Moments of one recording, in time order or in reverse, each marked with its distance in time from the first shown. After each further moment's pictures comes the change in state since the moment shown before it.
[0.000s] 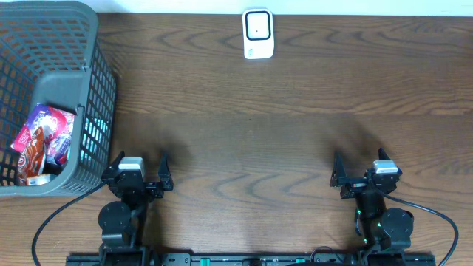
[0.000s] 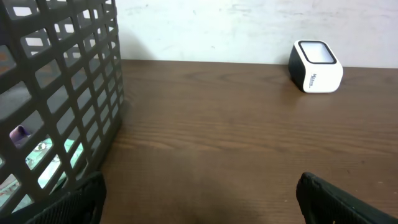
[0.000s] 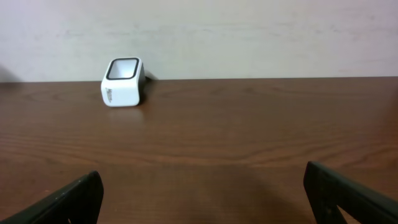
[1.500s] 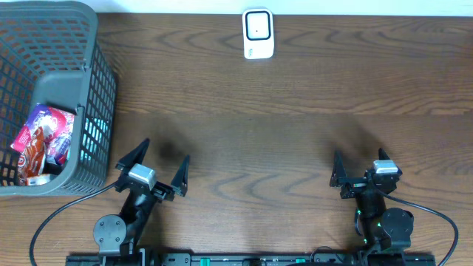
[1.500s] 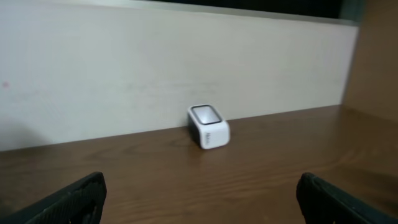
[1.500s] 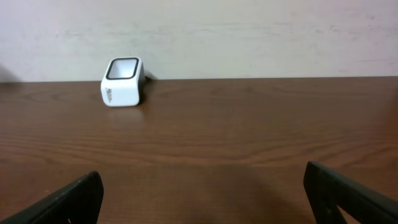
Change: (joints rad) left arm 0.000 0.001 -0.025 0.329 0.395 -0.065; right arm 0.000 0.001 0.000 0.000 0.000 0.000
